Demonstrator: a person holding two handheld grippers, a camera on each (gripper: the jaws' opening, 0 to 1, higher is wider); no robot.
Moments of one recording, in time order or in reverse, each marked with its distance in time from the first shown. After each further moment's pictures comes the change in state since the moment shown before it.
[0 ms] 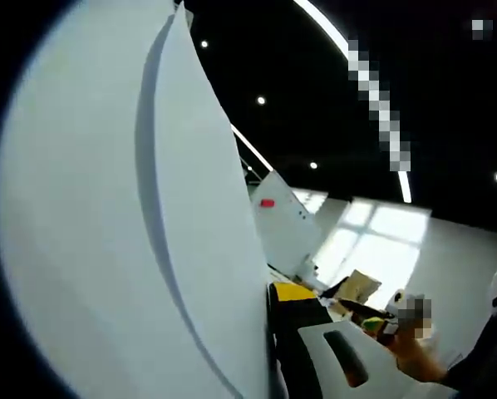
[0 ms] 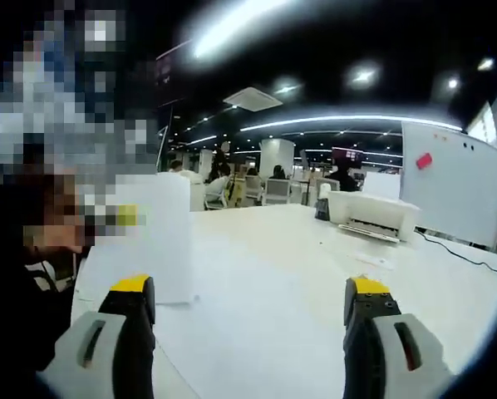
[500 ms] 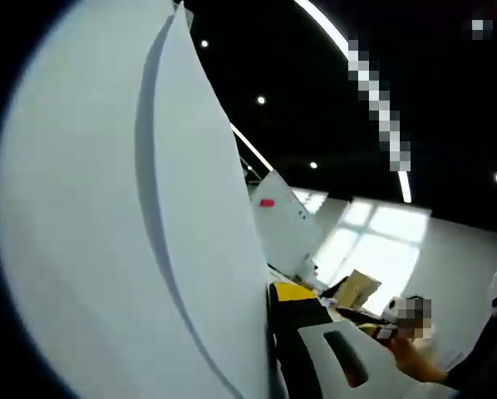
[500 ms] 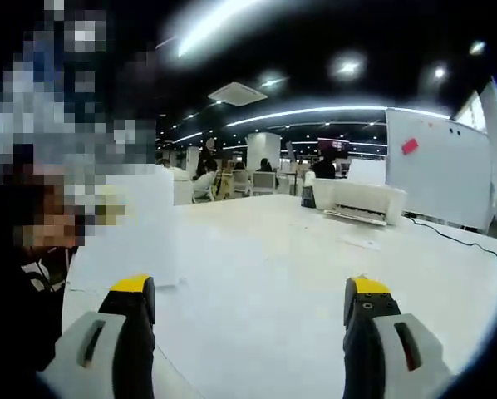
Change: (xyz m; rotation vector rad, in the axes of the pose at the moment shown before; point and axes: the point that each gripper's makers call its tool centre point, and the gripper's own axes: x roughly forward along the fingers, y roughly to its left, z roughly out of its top) left arm 0.000 0.000 0.000 0.000 0.002 0.000; right arm -0.009 -0.023 -0.025 0.051 0.033 -0.057
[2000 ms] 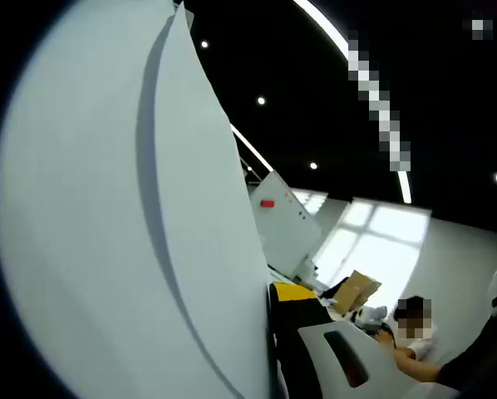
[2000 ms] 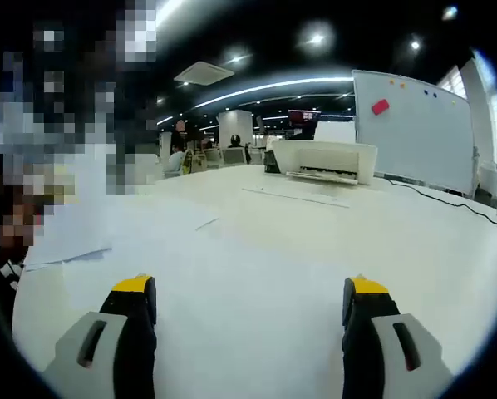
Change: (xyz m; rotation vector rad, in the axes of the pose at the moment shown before) left arm 0.000 -0.001 0.001 0.000 -0.005 0.000; right arm 0.031 -0.082 -0.058 0.103 0.114 -0.117
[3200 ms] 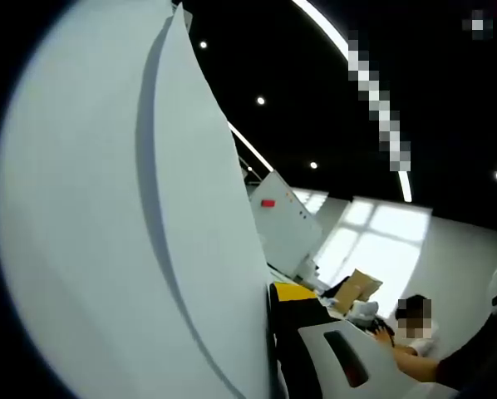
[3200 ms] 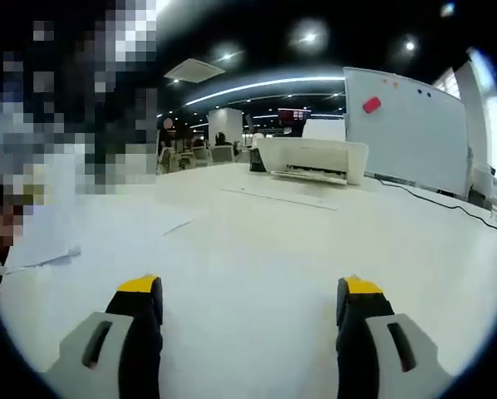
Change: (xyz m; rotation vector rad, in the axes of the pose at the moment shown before) left arm 0.000 -0.001 -0.001 0.010 0.001 0.004; right arm 0.019 -0.025 0.004 -0.015 0.006 -0.044
